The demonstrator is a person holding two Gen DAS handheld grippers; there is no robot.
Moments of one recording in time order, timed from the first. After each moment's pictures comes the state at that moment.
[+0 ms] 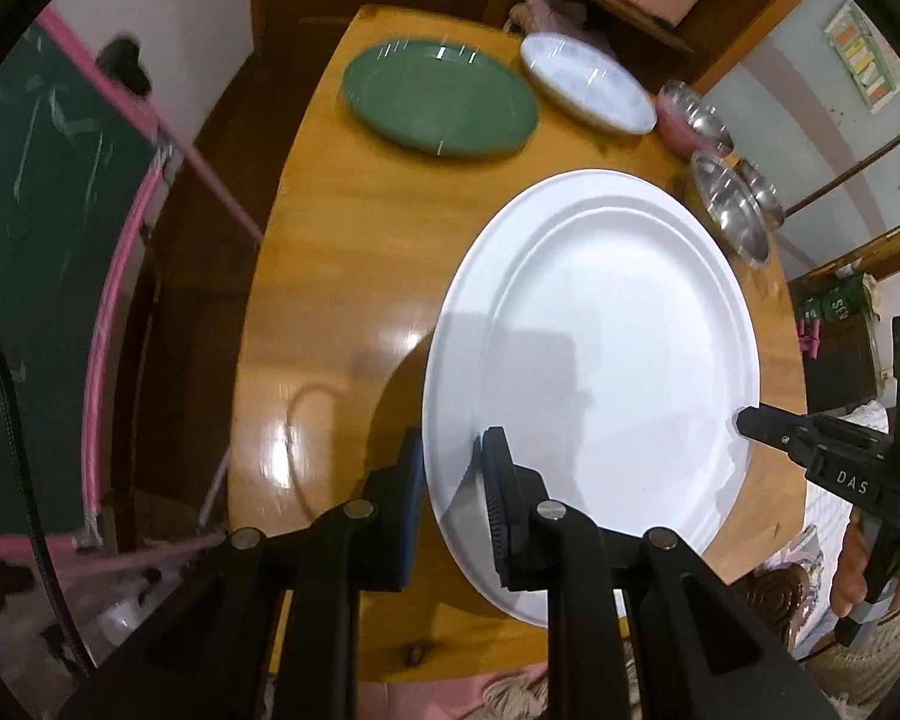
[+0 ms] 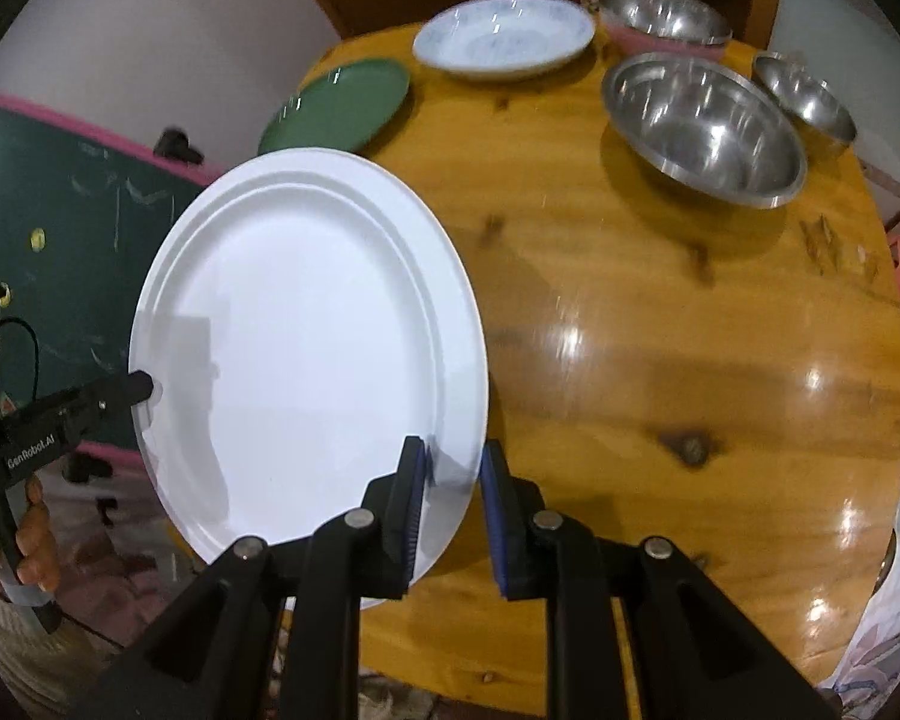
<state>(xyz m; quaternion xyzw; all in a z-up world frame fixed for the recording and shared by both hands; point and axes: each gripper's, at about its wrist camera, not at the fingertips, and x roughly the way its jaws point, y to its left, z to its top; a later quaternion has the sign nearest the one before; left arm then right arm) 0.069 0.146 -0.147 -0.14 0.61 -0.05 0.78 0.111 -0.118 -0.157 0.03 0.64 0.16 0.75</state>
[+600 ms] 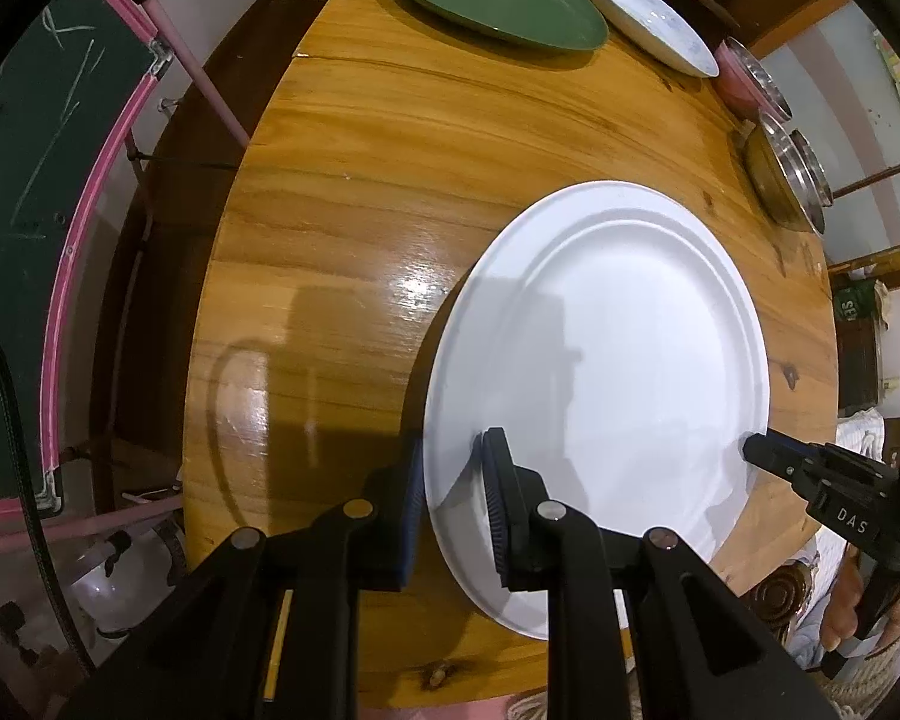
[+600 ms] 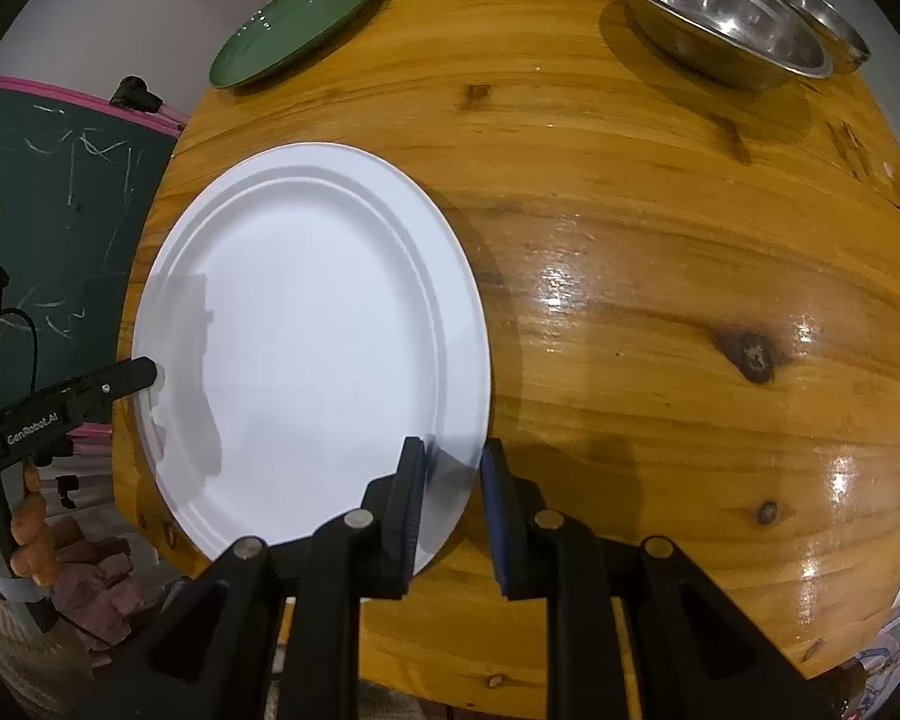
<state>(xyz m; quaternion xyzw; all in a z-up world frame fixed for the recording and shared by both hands) 0.066 0.151 -0.218 -0.16 0.65 -0.04 0.74 0.091 -0.097 -0.213 0.02 0.67 0.14 0.73</state>
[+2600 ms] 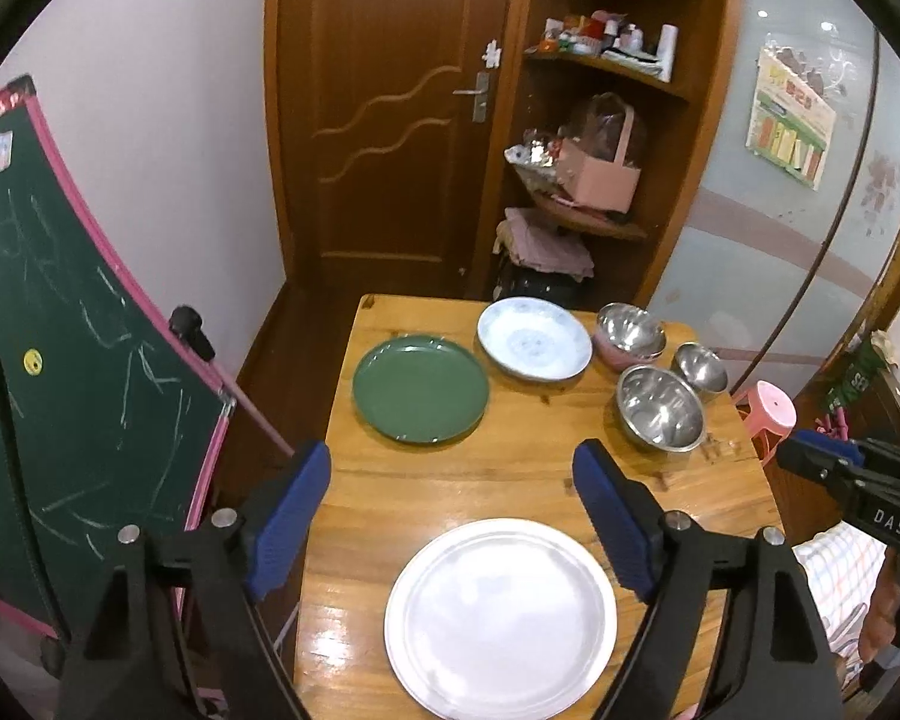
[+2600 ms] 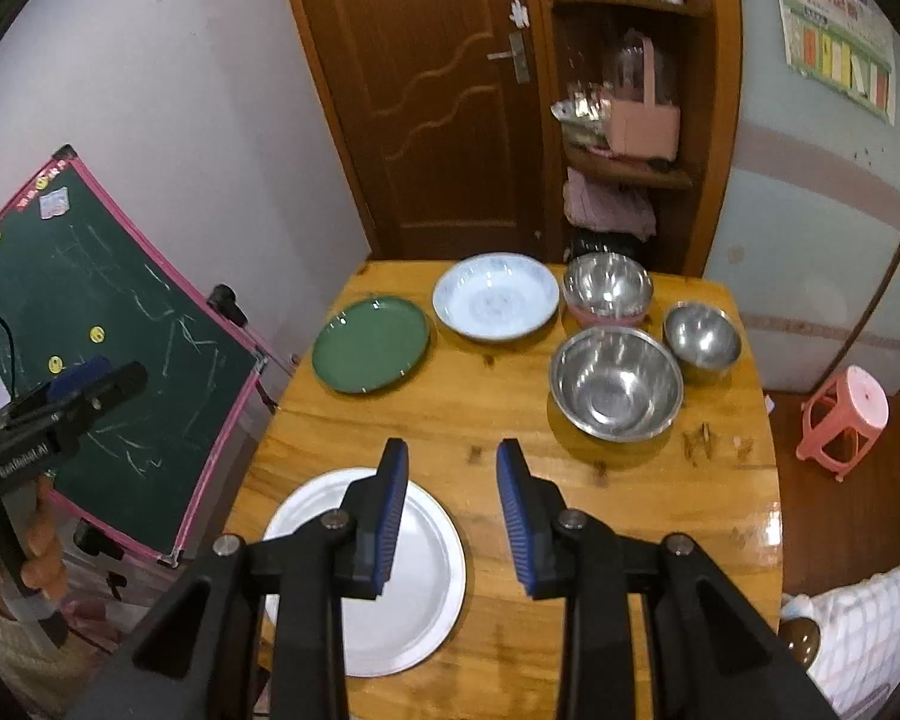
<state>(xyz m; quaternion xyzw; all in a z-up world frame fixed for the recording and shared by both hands) 0.055 0.102 0.053 -0.05 0.37 0.00 0.93 0.081 -0.138 0.022 0.01 0.43 0.15 0.89</state>
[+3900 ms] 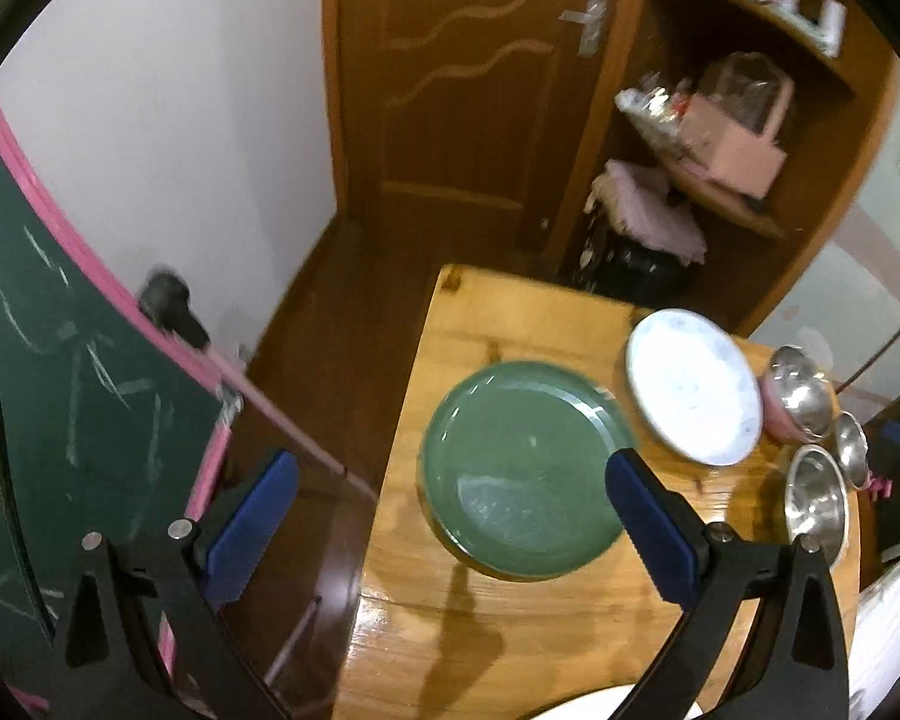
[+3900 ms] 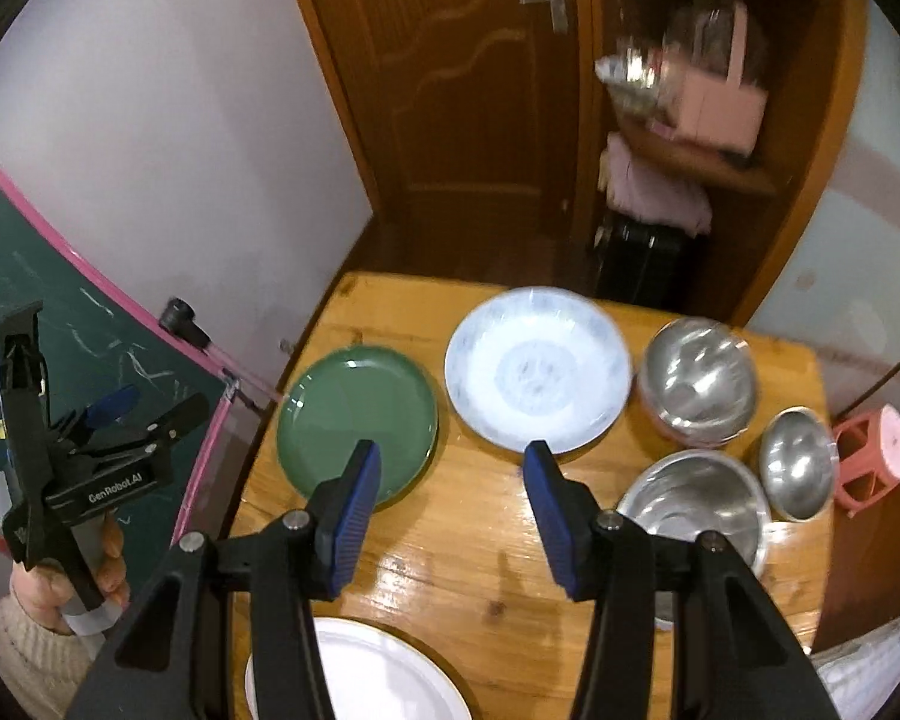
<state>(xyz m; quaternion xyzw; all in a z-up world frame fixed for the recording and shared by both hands) 0.280 0.194 -0.081 -0.10 0.47 0.08 0.87 0.295 -0.062 -0.038 -0.01 0.51 0.16 0.85</state>
